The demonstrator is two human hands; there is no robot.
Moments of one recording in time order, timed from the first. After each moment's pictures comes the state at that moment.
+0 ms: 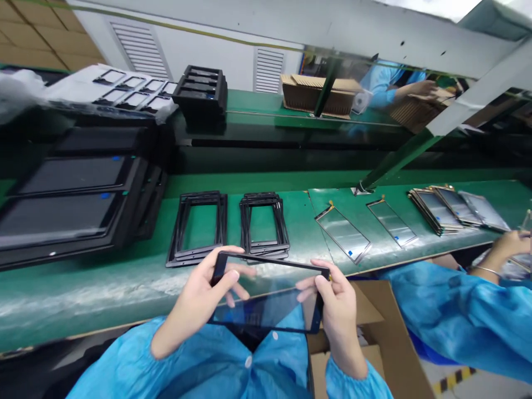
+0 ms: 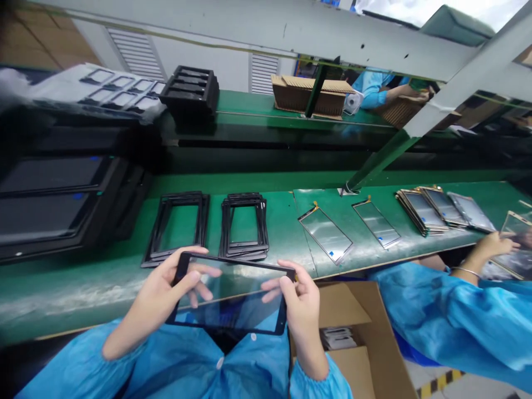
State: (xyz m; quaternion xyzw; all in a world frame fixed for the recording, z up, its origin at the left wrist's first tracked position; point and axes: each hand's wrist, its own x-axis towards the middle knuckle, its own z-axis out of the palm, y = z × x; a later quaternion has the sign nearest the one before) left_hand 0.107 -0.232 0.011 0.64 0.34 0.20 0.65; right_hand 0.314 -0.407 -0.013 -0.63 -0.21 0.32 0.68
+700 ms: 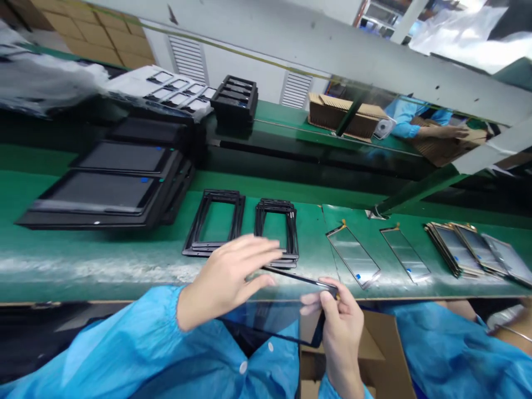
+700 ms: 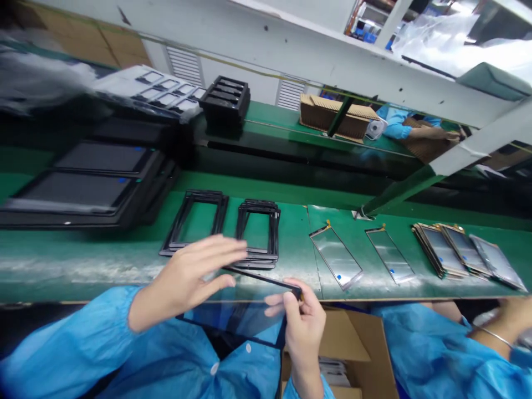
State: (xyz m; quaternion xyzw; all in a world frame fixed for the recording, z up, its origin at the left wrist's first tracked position) left_hand 0.120 -0.213 0.047 0.87 0.20 0.27 0.36; right_hand 0.307 -0.407 -0.007 -0.65 -0.20 0.27 0.68
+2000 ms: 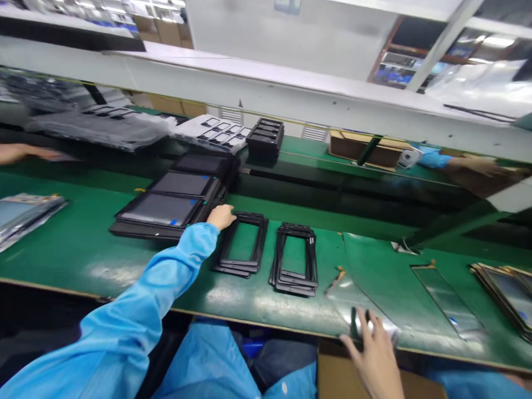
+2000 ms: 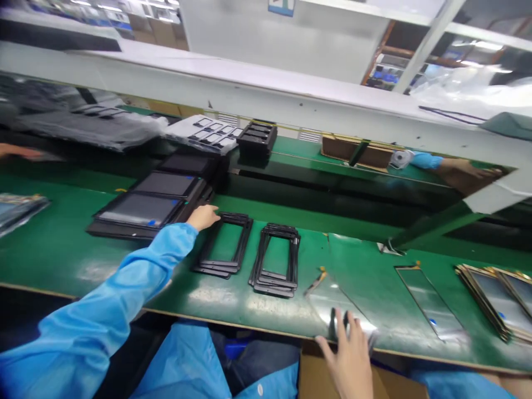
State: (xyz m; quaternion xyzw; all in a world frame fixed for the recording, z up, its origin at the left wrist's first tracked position) left_hand 0.096 0.008 -0.019 0.78 0.58 0.12 0.21; right_hand 0.426 -0.466 -0.160 -0.83 -0.46 0.00 0.31
